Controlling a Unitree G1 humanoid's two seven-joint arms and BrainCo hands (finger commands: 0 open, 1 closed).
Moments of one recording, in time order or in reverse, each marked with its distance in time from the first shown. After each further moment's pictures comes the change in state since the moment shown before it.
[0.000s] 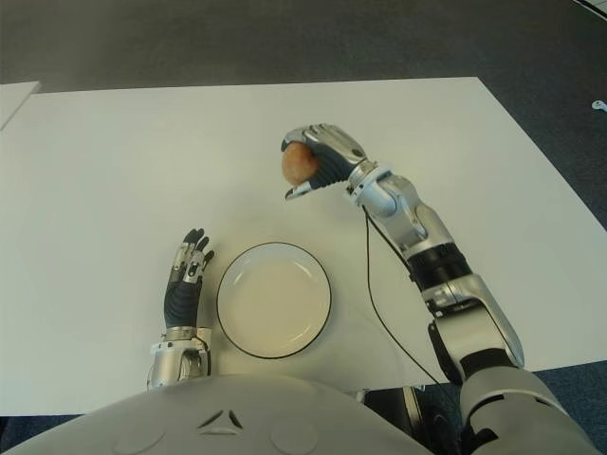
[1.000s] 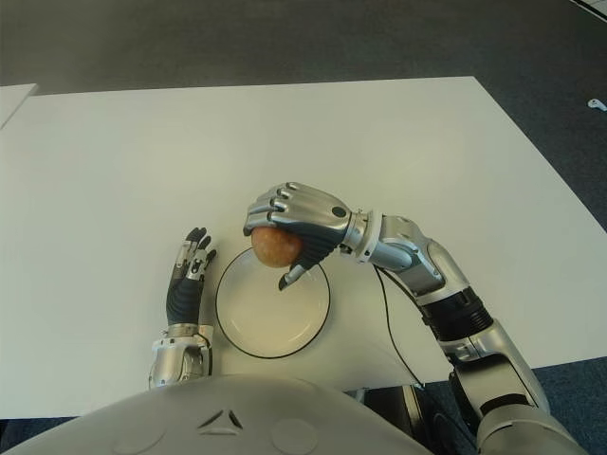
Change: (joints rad) left arm -0.005 0.003 -0.025 -0.044 0.007 0.071 0.021; right arm 0.210 -0.063 0.000 -0.348 0.048 -0.364 0.206
